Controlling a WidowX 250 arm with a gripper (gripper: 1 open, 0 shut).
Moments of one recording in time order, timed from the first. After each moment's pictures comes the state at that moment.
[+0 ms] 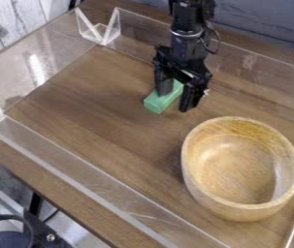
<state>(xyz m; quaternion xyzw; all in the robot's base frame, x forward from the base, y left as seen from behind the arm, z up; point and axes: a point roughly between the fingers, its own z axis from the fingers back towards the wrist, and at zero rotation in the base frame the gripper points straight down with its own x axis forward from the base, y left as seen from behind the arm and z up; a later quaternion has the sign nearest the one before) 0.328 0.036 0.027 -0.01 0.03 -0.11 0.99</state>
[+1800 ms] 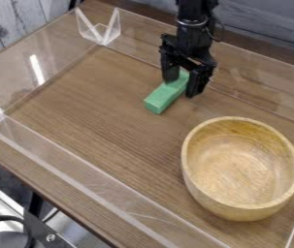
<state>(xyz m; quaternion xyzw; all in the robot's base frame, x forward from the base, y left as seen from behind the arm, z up) 0.346 0.045 0.020 -0.01 0.04 -0.11 0.99</state>
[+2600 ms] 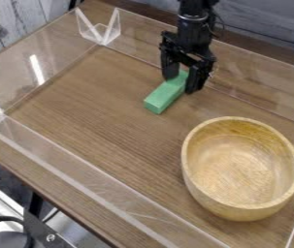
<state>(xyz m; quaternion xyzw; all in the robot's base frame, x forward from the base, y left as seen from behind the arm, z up) 0.347 0.052 0.019 -0.01 0.07 -0.10 0.99</state>
